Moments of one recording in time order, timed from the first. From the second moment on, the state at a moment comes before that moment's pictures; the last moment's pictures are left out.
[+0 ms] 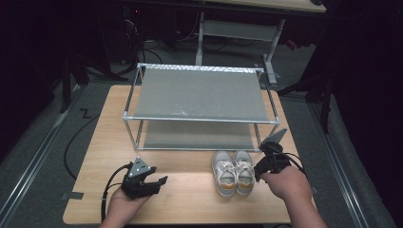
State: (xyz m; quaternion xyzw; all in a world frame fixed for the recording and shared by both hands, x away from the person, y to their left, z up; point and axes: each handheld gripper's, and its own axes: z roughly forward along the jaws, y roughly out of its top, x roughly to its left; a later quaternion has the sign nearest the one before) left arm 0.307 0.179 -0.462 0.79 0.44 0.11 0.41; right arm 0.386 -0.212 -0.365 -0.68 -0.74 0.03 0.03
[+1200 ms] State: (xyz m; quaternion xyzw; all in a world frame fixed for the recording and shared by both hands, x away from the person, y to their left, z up) left arm 0.307 0.175 -0.464 0.80 0.43 0.11 0.41; right arm 0.388 -0.141 -0.399 -0.65 -0.76 0.02 0.03
